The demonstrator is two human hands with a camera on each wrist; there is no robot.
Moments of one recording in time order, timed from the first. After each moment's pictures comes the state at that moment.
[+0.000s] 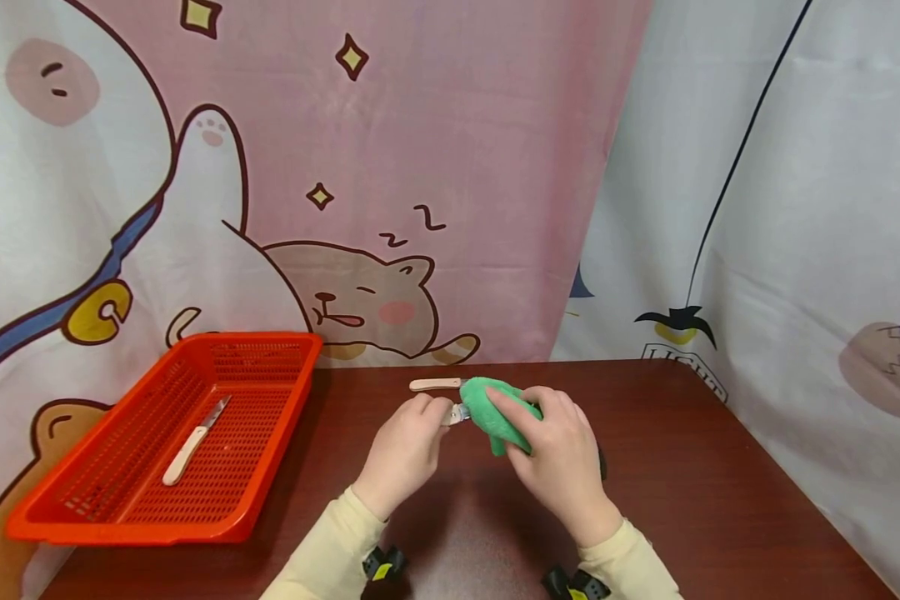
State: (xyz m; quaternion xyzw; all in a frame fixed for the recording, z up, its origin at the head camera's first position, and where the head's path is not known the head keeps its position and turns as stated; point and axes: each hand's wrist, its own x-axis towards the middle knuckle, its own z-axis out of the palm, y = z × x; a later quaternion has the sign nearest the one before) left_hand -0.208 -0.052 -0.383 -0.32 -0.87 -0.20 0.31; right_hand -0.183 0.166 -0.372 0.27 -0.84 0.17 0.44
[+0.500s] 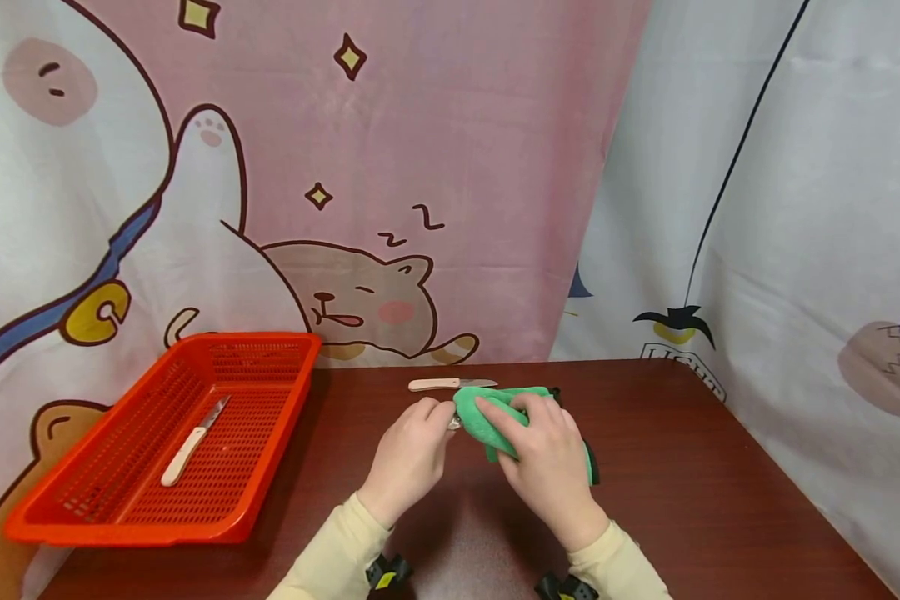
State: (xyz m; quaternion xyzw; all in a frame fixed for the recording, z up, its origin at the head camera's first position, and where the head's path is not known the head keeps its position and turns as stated) left_hand -0.202 -0.047 -0.387 -0.34 -0.85 -0.21 0.34; right_hand -0.183 0.155 -0.381 0.26 -0.84 0.13 0.45
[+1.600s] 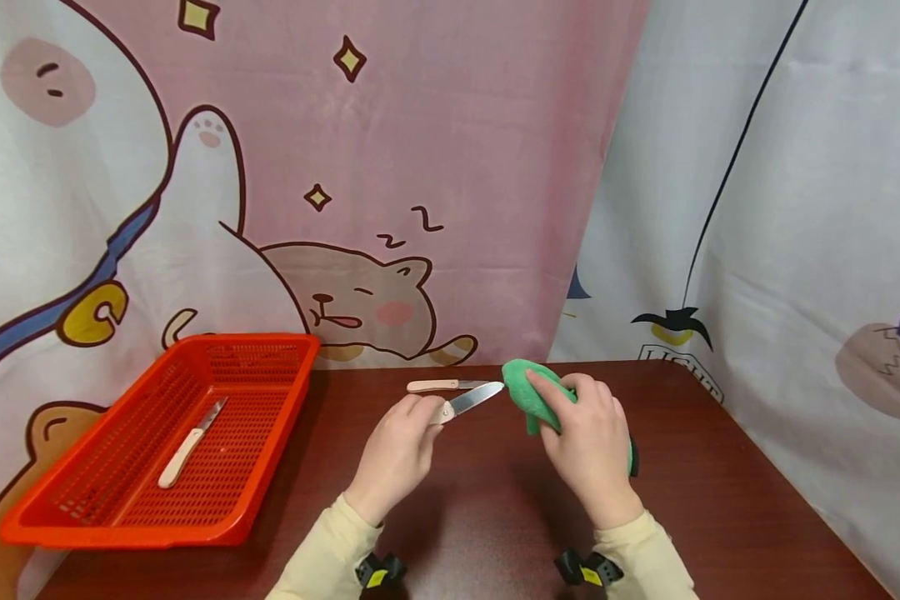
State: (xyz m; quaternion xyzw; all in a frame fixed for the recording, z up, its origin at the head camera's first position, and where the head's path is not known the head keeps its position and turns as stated) left_hand -0.206 -0.059 -0.384 -0.33 -0.85 -0.25 0.34; right_hand -0.190 0.196 -0.367 0.17 -0.86 0.13 0.46
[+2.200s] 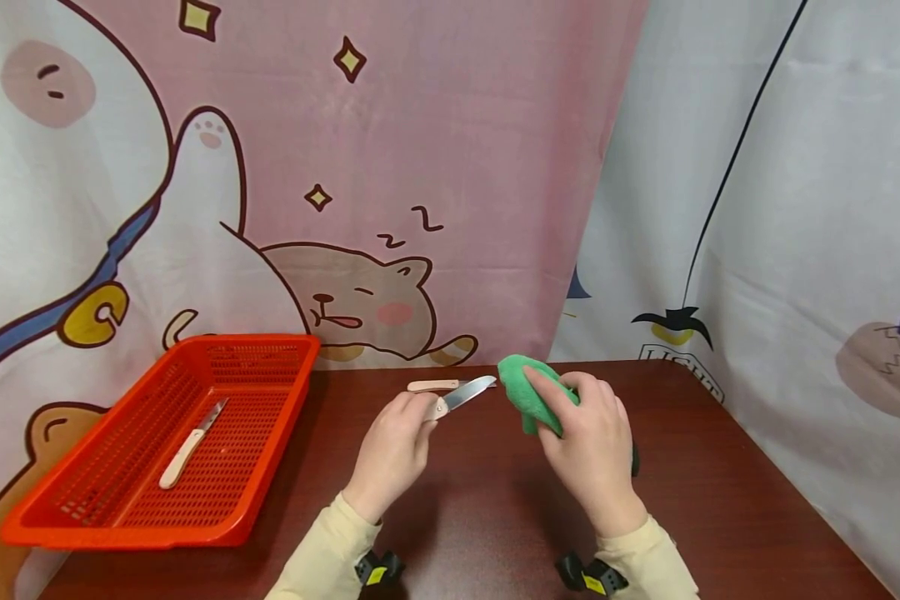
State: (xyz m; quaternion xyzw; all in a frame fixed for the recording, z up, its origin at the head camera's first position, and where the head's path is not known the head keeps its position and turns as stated) left_hand -0.210 -0.062 -0.386 -0.31 -0.85 -0.27 0.35; right_hand -0.179 0.189 -0.356 0.19 -0.84 0.15 0.48
